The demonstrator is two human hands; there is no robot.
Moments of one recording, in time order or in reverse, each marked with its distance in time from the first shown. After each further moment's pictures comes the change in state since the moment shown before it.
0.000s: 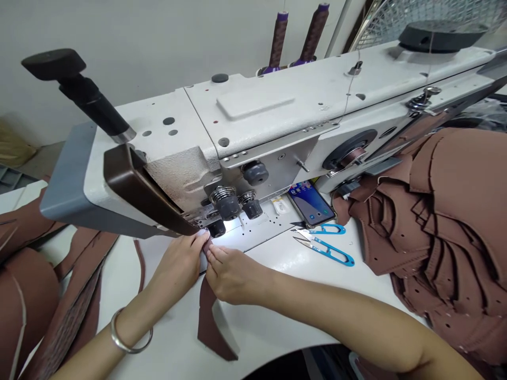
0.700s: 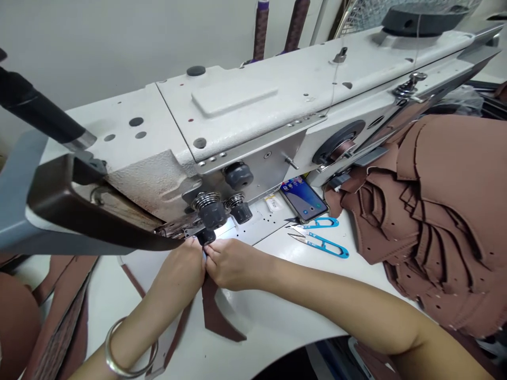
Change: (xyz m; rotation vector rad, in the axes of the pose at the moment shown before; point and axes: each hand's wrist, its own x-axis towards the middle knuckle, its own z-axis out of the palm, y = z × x) left_hand 0.037 0.040 -0.049 0.013 -0.467 -0.227; right_hand -0.001 0.029 -0.004 0.021 -0.059 -0.028
